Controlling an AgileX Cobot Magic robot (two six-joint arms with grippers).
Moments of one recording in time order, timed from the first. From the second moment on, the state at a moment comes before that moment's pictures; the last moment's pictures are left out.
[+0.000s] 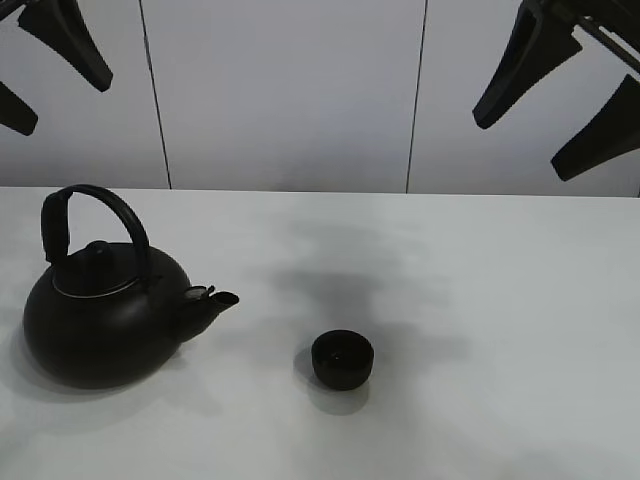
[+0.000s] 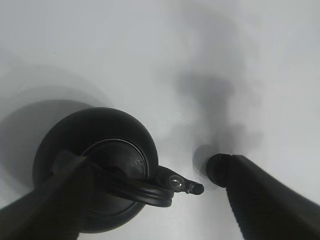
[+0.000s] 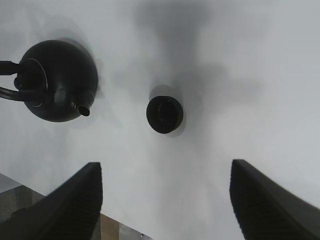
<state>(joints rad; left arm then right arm) -0.09 1.63 -1.32 -0.55 0.94 0.14 0.09 1.49 -1.16 0.55 1.03 -0.12</state>
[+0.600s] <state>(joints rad) -0.09 1.63 -1.32 -0.55 0.94 0.14 0.16 1.49 -1.20 0.54 1.05 -0.34</state>
